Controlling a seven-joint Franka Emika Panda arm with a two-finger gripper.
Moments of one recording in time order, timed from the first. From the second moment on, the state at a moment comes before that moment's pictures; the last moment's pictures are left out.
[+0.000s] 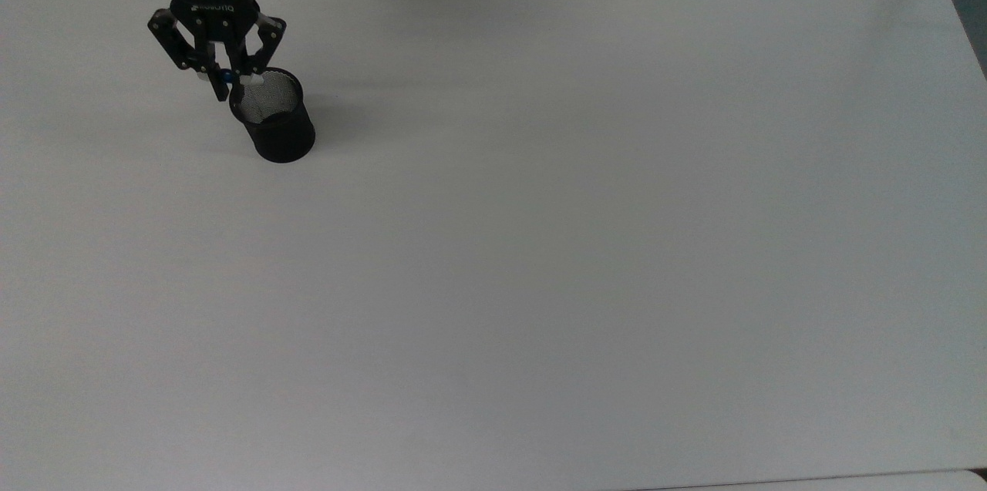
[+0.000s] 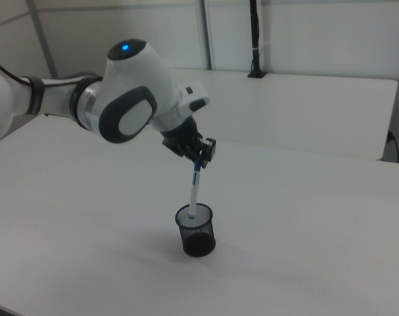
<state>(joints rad) -0.15 -0.01 -0.12 -2.04 0.04 2.43 -0.31</state>
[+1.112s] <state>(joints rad) 0.01 0.15 0.05 -1.89 0.12 2.25 0.09</state>
